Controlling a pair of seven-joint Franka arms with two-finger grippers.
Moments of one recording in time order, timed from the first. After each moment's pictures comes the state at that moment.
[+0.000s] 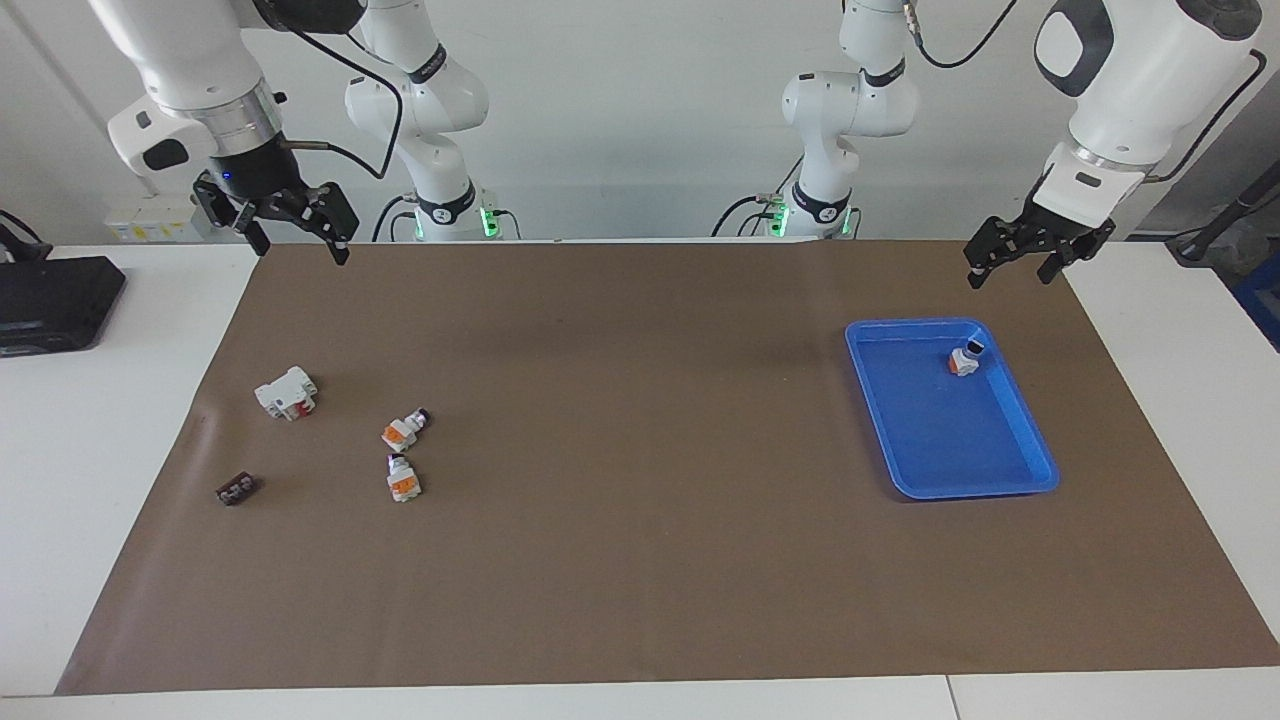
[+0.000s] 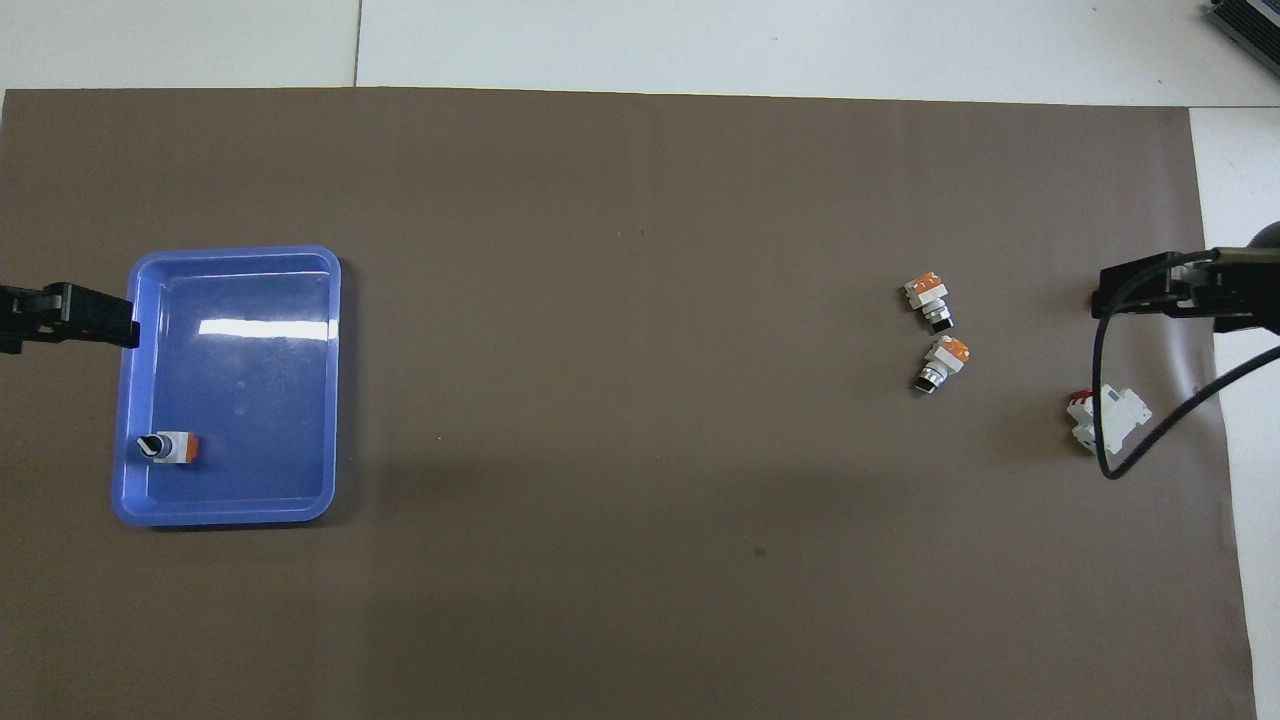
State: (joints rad) left arm -0.20 -0.04 0.20 -1.67 0.02 1.63 0.00; right arm 0.09 -0.04 -0.06 -1.62 -0.02 1.68 0.17
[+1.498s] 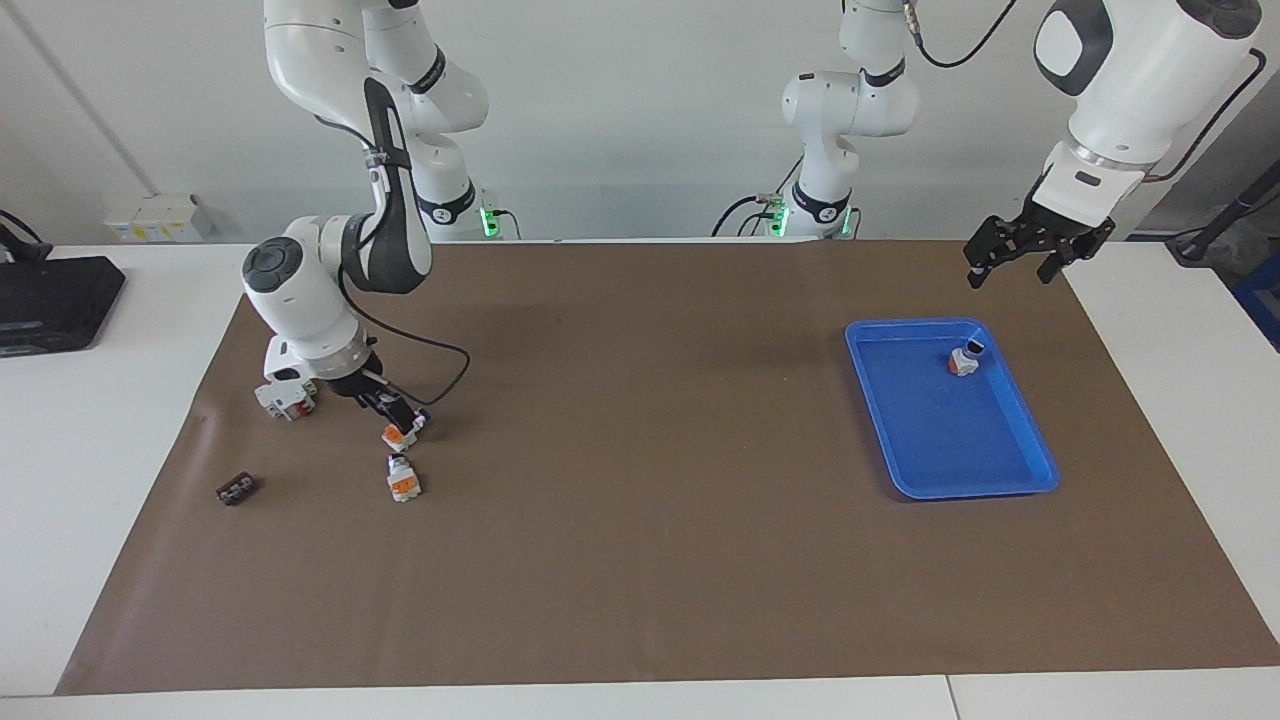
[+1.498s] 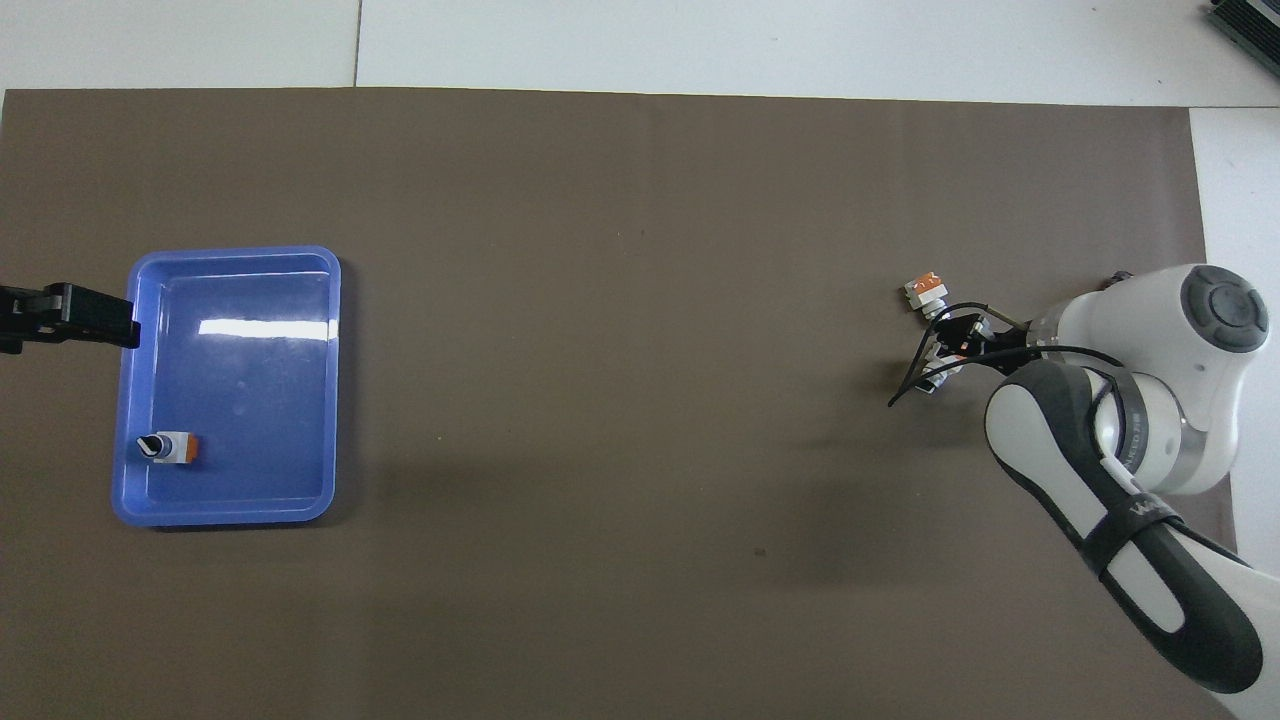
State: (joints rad) left arm -0.20 -0.04 0.20 -1.67 0.02 1.63 0.00; right arm 0.04 0.20 -0.06 -2.16 0.12 2.40 0.54
